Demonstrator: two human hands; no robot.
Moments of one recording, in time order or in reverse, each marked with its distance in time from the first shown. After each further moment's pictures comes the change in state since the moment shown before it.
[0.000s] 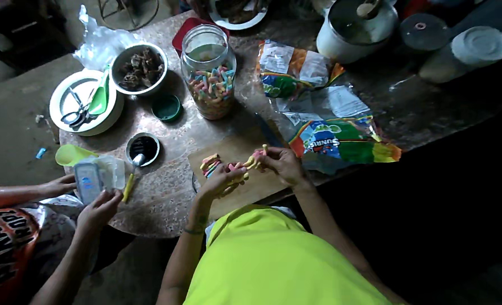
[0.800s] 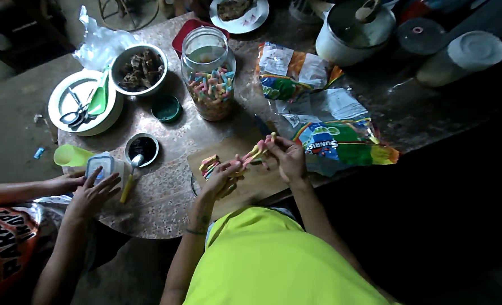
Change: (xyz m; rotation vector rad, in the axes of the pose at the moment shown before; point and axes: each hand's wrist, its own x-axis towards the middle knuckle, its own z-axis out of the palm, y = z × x) left_hand 0.008 -0.011 0.004 -0.189 0.148 0.017; right_hand 0.009 0.000 0.000 -0.016 0.253 -0.187
